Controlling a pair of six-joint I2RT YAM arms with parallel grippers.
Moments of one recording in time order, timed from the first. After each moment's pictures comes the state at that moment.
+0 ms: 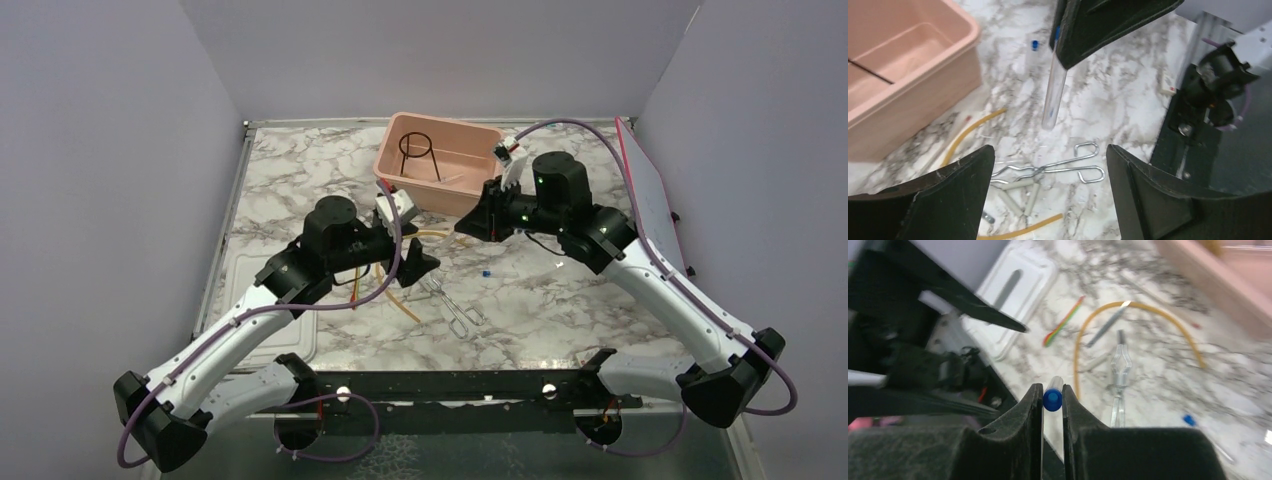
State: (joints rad) left arm -0.71 0.97 0.94 -0.26 0.45 0.01; right arm 0.66 1.20 1.24 -0.47 -0.42 0.39
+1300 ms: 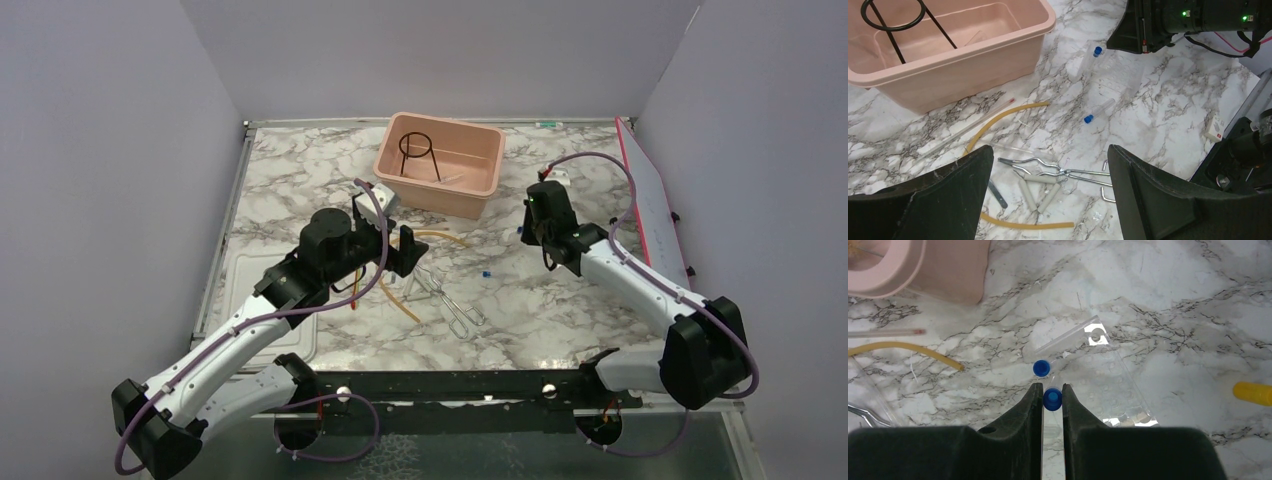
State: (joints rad) left arm -0.71 0.89 0.83 -0.19 0.12 -0.15; right arm 0.46 1.30 0.87 -0.31 0.36 0.40
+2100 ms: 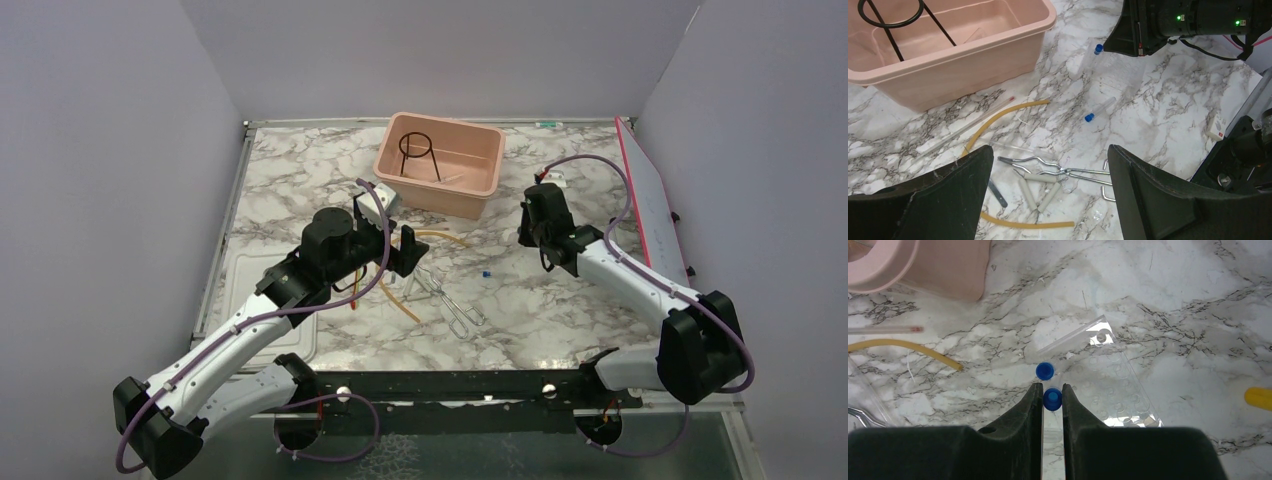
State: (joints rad) left arm -0.71 0.90 0.83 -0.19 0.12 -0.15; right arm 0.46 1.33 0.85 -0.26 0.34 0.38
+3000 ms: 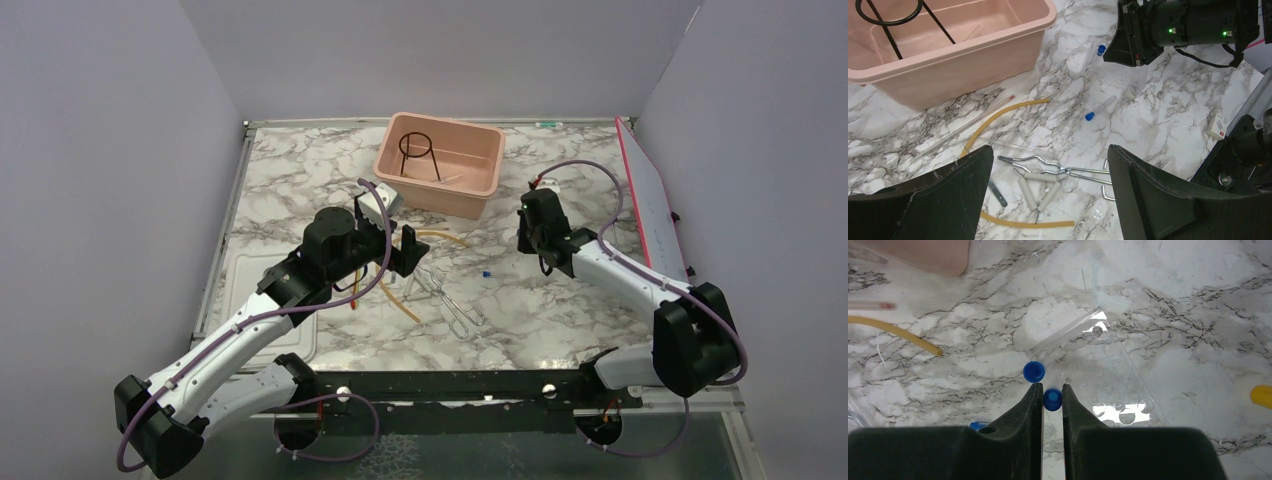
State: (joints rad) left arm -0.71 0.91 0.83 -0.19 0.12 -0.15; right arm 0.46 1.36 0.81 -0.25 0.32 0.35
